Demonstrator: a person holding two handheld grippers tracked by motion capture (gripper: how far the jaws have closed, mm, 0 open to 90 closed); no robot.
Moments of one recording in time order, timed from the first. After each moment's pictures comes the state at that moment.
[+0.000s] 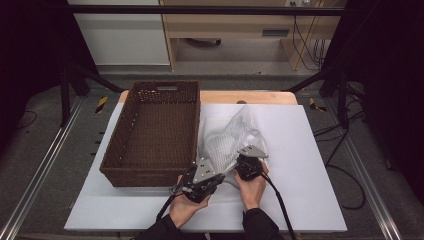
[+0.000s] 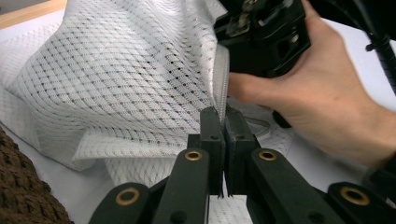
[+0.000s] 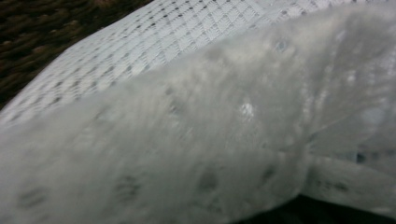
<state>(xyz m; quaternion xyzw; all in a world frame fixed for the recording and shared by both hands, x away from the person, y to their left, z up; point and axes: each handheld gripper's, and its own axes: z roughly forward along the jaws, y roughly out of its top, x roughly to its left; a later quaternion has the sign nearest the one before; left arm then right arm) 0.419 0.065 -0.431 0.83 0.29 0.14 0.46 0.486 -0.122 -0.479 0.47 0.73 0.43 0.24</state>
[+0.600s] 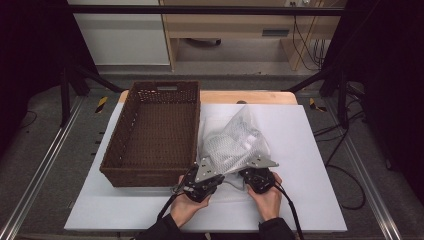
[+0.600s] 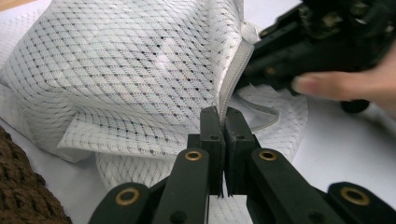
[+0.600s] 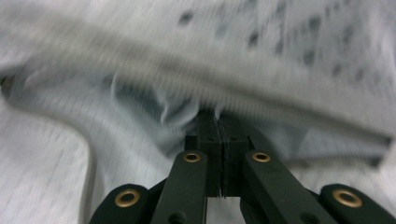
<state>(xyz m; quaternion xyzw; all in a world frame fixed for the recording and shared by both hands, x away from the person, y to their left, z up) 0.424 0.062 -0.440 0.84 0.29 0.14 0.44 0.460 -0.155 -0.488 0.44 0.78 0.38 0.20</state>
